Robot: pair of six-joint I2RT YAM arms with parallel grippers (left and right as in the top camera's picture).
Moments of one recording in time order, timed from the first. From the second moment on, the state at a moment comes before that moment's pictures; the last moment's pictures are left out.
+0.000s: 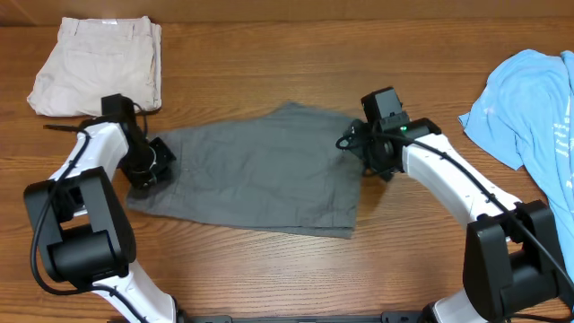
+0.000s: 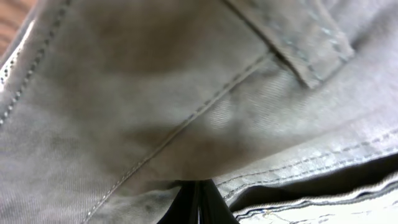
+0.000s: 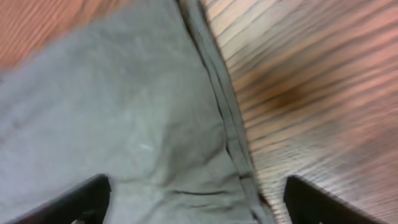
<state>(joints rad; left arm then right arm) 0.26 1.95 1.24 -0.84 0.16 -0.45 0.32 1.73 1.14 -0.64 -0.05 0.93</state>
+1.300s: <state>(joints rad) 0.28 1.94 1.19 -0.82 0.24 -0.47 0.38 1.93 1.10 -0.33 -0.19 0.99</state>
